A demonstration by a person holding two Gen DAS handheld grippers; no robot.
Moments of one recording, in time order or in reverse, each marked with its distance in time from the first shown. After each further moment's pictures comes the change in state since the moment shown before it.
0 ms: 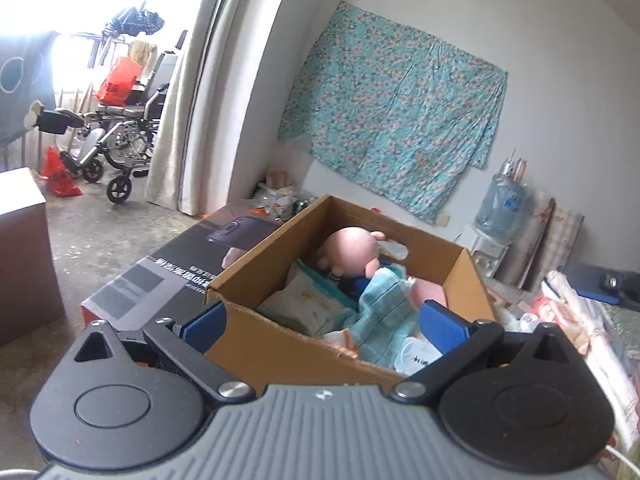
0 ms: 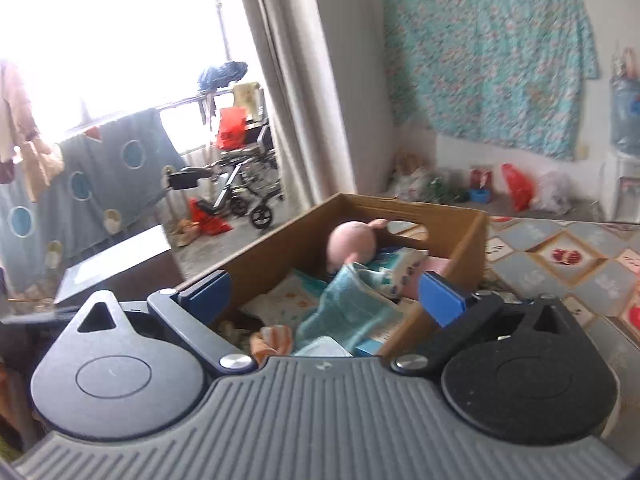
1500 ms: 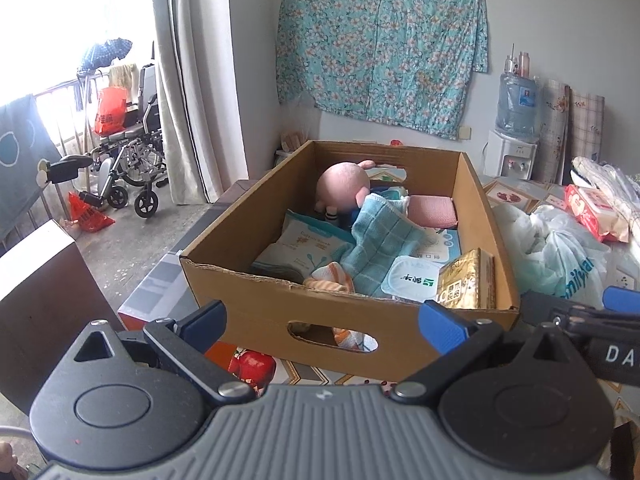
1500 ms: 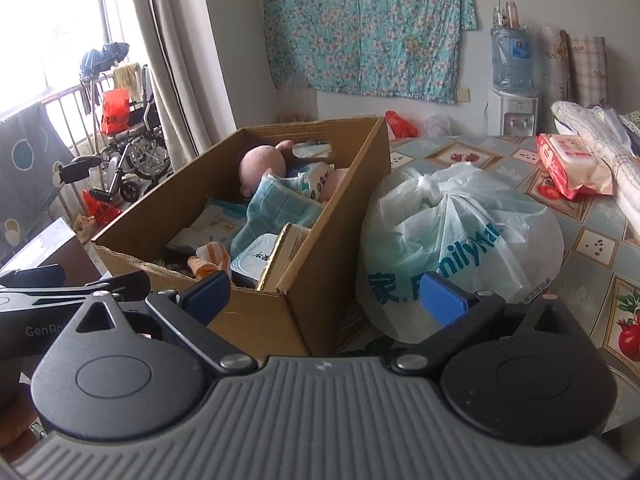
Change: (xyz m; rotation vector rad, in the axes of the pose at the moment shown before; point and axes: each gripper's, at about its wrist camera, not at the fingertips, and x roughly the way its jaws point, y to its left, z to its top) left arm -0.001 -0.078 -0.022 0.294 0.162 0.156; right arm -0.002 0.039 -0.085 0.140 0.108 -0.343
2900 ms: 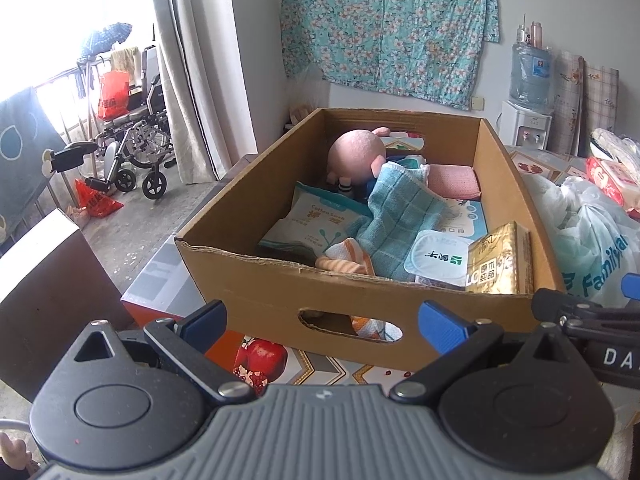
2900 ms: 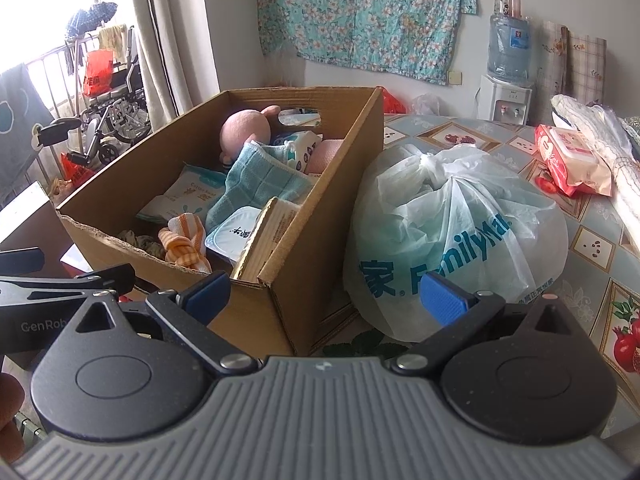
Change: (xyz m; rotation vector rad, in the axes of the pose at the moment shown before) left arm 0.036 -0.001 0.001 0.020 0.085 0.041; right arm 0.035 0.004 0.002 -0.059 0.084 -0.054
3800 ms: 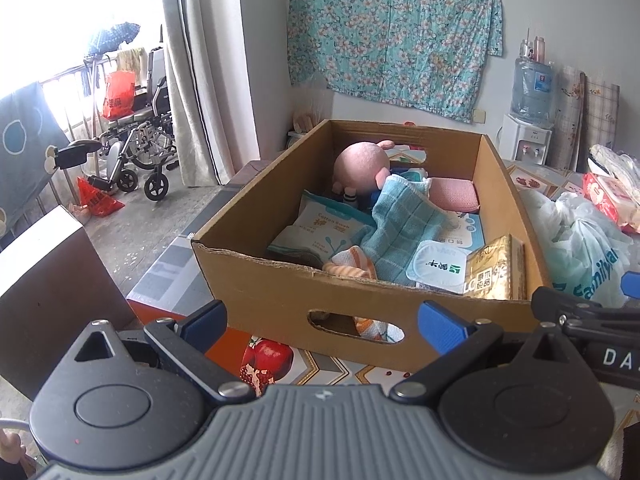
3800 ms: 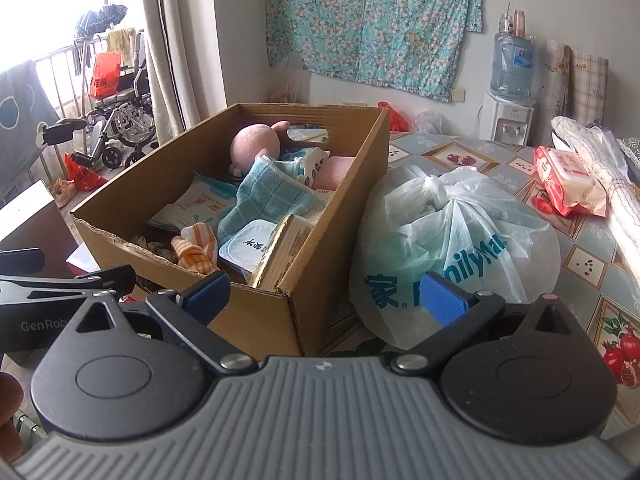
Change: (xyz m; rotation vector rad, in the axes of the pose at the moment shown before) left arm -0.018 0.006 -0.003 -0.034 -0.026 -0.007; right arm -0.022 0.009 0.004 -0.039 -0.047 -0.006
